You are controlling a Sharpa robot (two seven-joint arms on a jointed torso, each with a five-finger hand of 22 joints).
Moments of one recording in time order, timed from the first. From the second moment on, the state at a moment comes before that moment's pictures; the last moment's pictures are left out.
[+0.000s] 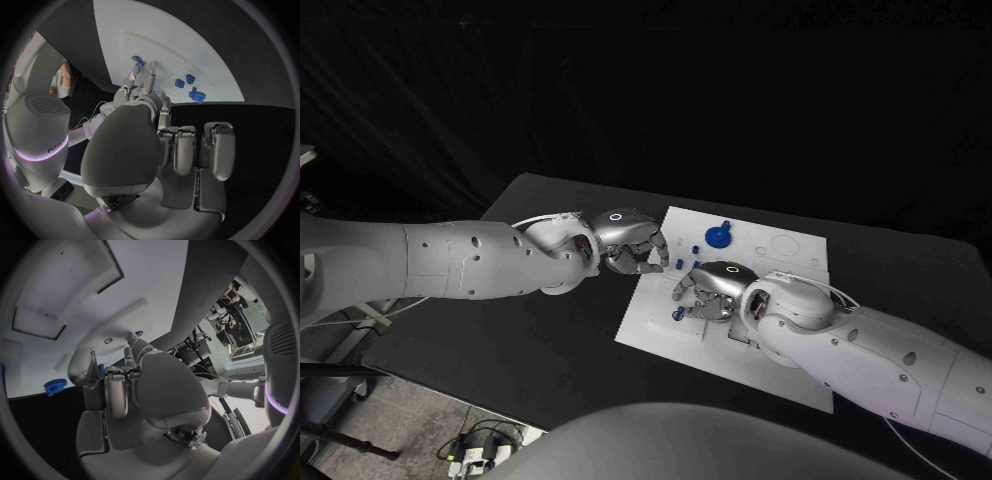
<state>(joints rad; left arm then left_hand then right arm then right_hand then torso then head) 1.12 -0.96 -0.23 1.48 -1.50 -0.54 0.26 1.46 -0.21 0.48 0.29 0.09 1.19 0.06 0.19 0.23 1.47 0.00 1.57 1.31 1.47 -0.04 1.57 1.31 0.01 1.46 0.07 1.57 1.31 1.07 -0.36 -0.20 1.27 -1.58 -0.15 -0.03 1.45 0.00 0.21 0.01 0.06 0.90 0.04 0.11 0.29 1.46 -0.01 1.57 1.37 1.47 -0.05 1.57 1.31 0.08 1.25 0.08 1.18 1.31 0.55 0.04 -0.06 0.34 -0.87</state>
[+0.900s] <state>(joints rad) 1.12 -0.96 -0.23 1.48 -1.49 -0.53 0.26 1.46 -0.20 0.48 0.29 0.10 1.19 0.06 0.19 0.23 1.47 0.00 1.57 1.31 1.47 -0.04 1.57 1.31 0.01 1.46 0.07 1.57 1.31 1.07 -0.35 -0.20 1.27 -1.56 -0.14 -0.02 1.47 0.03 0.23 0.00 0.11 1.01 0.05 0.13 0.30 1.46 -0.01 1.57 1.46 1.47 -0.05 1.57 1.31 0.09 1.24 0.07 1.16 1.31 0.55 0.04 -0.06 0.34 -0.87</state>
